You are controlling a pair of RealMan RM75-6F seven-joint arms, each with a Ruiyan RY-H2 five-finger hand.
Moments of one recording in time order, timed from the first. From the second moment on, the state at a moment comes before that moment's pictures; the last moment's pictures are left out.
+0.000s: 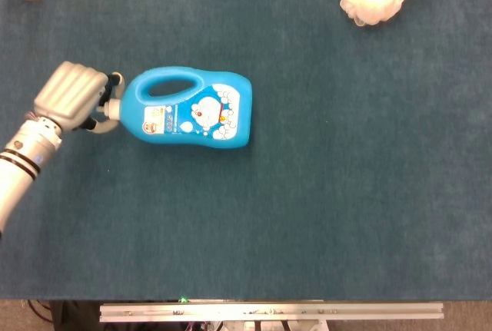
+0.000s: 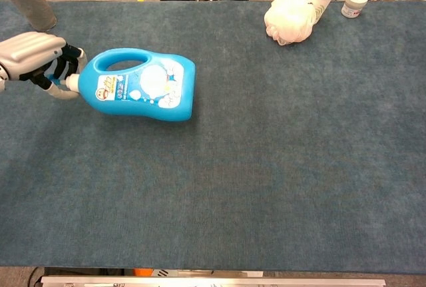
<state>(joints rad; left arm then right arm) -0.62 -1.30 -0.04 -1.31 1.49 0.92 -0.12 0.13 -0.83 0.12 -2.08 -1.49 1.44 0.10</state>
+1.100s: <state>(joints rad) -0.59 -1.20 -0.03 -1.55 1.64 1.17 0.15 0.68 -0.82 0.34 -2.22 -0.97 0.86 0.06</state>
